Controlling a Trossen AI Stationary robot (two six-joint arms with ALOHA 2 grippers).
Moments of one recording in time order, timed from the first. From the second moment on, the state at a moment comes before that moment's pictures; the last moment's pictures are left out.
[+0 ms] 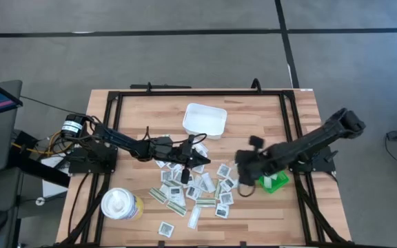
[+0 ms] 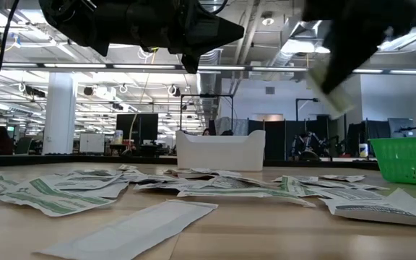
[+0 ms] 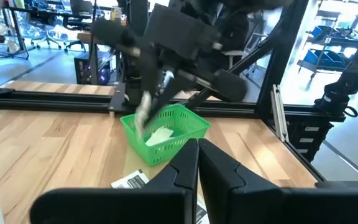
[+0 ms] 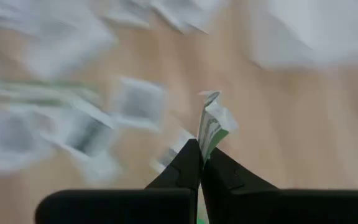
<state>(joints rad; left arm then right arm) -0.16 1.50 0.75 0.83 0.01 -0.06 0.43 1.43 1.06 -0.99 0.52 0.62</state>
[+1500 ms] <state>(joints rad) -0.16 1.50 0.75 0.83 0.01 -0.06 0.37 1.43 0.94 -0.30 0.53 0.20</state>
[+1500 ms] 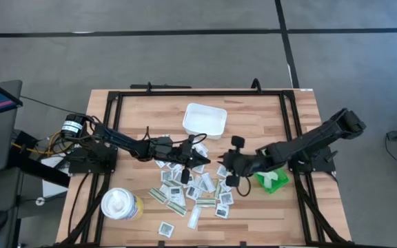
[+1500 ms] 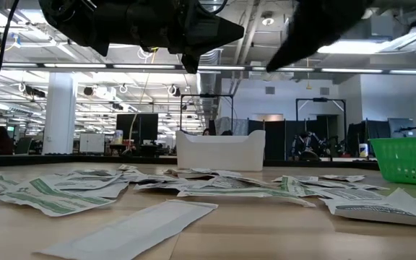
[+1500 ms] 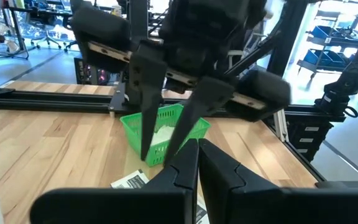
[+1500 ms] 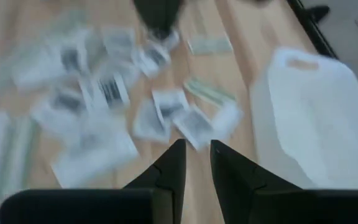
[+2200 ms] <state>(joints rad) -0.16 1.50 0.75 0.83 0.01 -0.06 0.28 1.43 0.82 -0.29 0.37 0.36</state>
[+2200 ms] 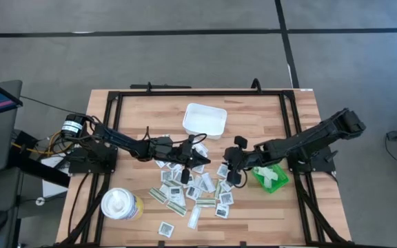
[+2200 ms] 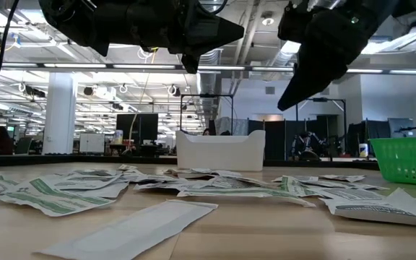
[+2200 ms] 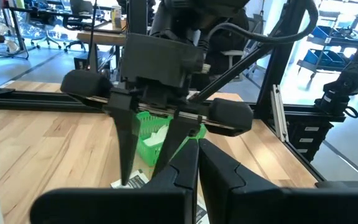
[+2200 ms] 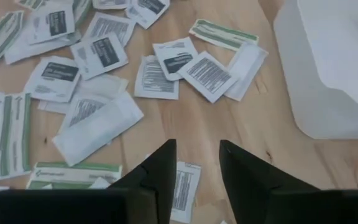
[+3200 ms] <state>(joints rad) -0.16 1.50 0.75 0.83 0.01 -0.06 0.21 1.62 0.82 -0.08 -0.05 0.25</state>
